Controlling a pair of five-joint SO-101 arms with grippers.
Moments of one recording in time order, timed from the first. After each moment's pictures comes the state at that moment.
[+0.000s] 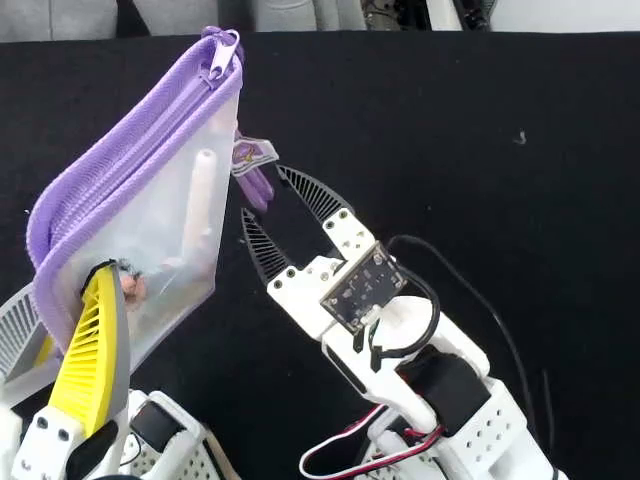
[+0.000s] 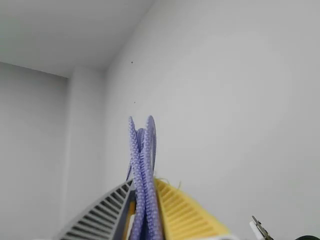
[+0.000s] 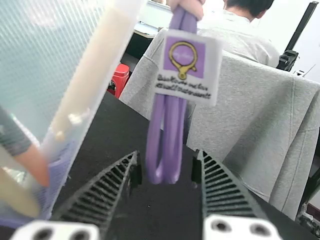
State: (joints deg) left arm 32.0 -105.1 36.0 33.7 -8.1; right arm -40.3 -73.9 53.8 32.6 15.1
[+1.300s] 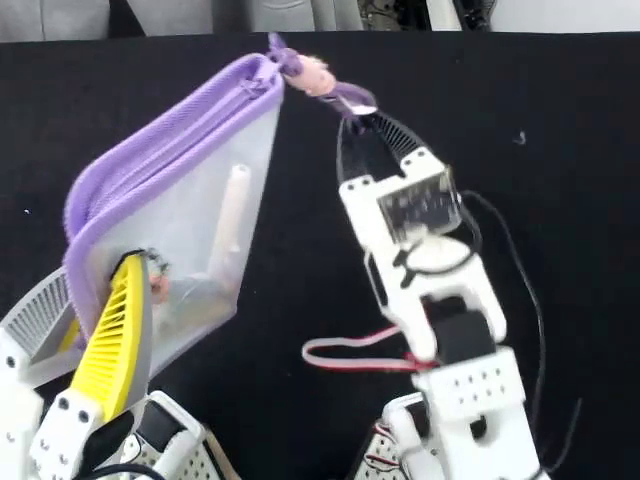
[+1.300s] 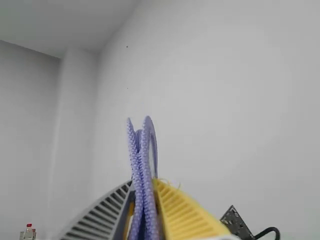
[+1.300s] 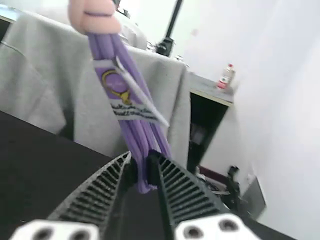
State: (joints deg) left arm 32.4 -104.0 36.3 33.9 -4.7; right arm -13.9 -62.2 53.8 17.3 17.3
